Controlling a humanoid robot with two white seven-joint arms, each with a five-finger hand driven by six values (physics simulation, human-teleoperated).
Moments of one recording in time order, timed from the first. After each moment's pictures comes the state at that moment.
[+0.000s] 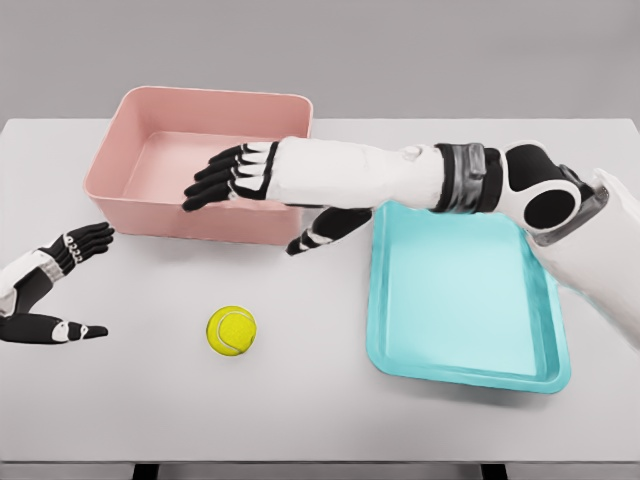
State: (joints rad) left arm 0.19 1.18 -0.43 -1.71 0.72 -0.61 -0.14; right arm -0.79 -0.51 0.64 -1.73 -0.09 -0.53 0.61
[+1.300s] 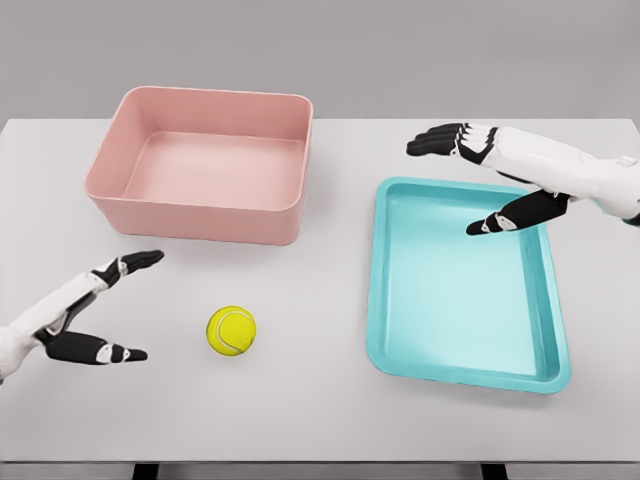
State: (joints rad) left arm 0.15 1.04 -0.42 -1.72 0.40 -0.61 -0.14; right arm -0.47 -0.85 0.37 -1.67 -0.19 -0.59 0.61
